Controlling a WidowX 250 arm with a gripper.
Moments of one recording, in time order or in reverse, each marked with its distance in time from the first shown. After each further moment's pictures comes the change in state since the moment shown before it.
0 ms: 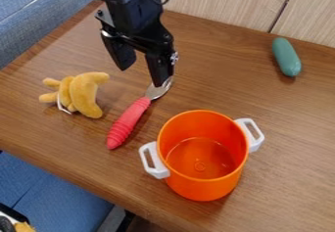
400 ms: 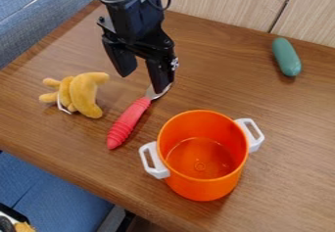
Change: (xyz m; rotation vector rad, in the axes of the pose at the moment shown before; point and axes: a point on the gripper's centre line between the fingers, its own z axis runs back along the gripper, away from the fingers) arm -0.004 -0.007 -0.004 -0.046 0.039 -0.016
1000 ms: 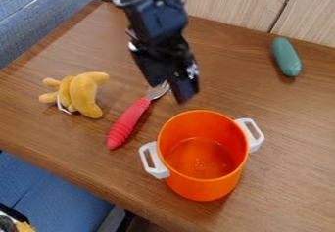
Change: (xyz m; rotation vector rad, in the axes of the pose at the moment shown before) arm -0.002 -0.050 0.000 -0.228 0.000 -0.248
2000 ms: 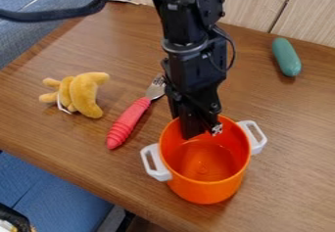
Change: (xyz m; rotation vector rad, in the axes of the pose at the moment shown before) arm -0.008 -0.018 -0.037 0.126 0.160 -0.120
